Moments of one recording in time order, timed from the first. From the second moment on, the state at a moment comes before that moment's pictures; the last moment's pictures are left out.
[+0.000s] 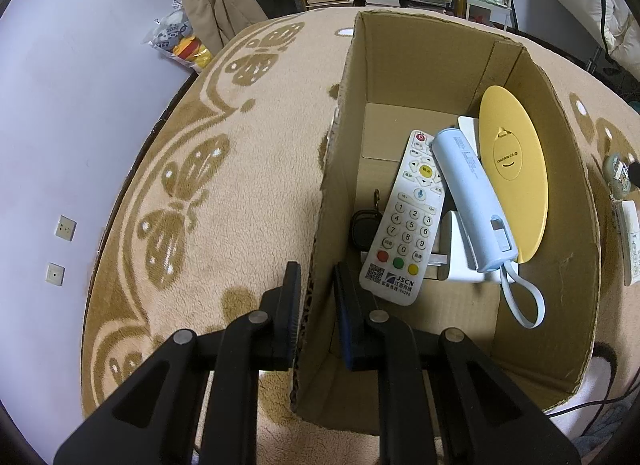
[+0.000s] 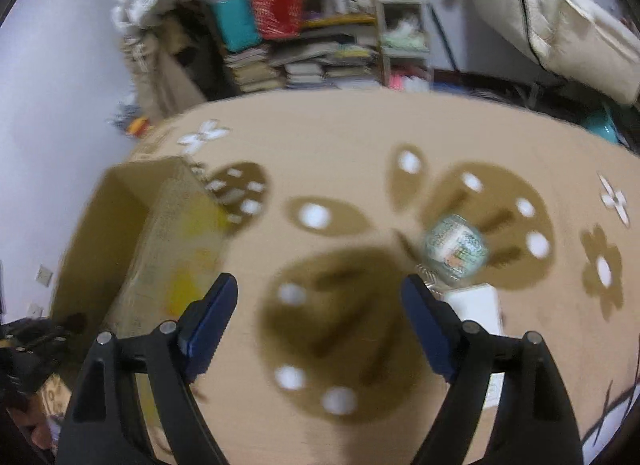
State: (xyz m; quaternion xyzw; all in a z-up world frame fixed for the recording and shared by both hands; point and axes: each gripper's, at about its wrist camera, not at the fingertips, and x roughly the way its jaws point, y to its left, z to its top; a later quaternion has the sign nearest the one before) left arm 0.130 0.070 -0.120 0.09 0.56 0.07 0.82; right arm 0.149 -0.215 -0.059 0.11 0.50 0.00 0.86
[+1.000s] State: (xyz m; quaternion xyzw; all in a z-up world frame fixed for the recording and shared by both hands) left arm 0.130 0.070 -0.120 0.09 0.56 0.07 0.82; right arm 0.116 -0.294 -0.119 0.11 0.55 -0.11 0.82
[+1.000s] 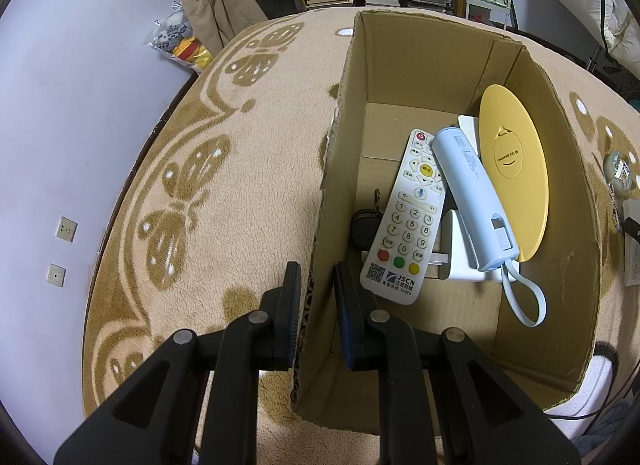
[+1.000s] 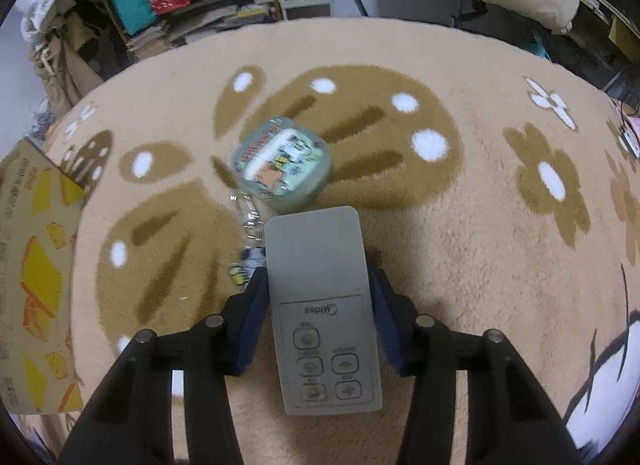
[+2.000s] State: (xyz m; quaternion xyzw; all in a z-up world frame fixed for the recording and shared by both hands) left arm 0.129 0.066 -0.124 0.10 0.56 0.07 0.82; right arm 0.132 -0.125 0.032 0.09 0.42 0.12 0.90
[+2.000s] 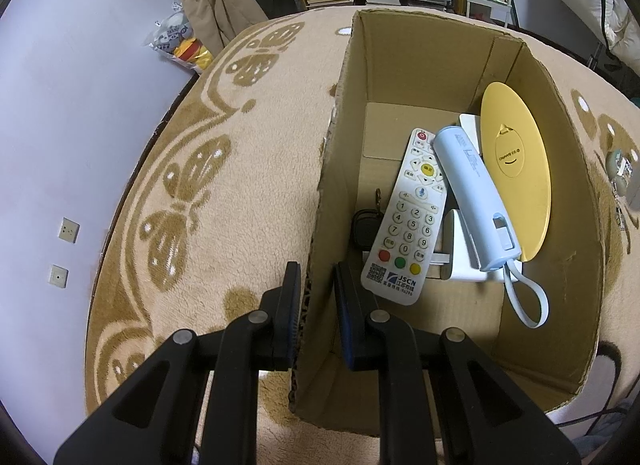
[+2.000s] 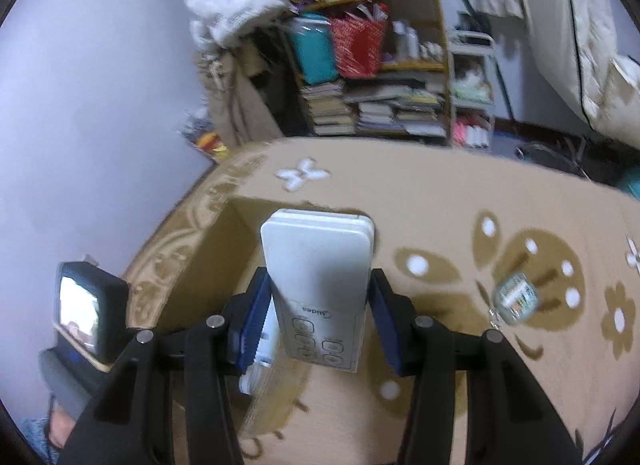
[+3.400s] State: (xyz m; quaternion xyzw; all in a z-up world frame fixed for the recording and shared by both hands) left arm 0.130 0.066 -0.123 0.10 0.56 0.07 0.82; right arm 0.167 -0.168 -0.003 0.08 0.43 0.03 0.90
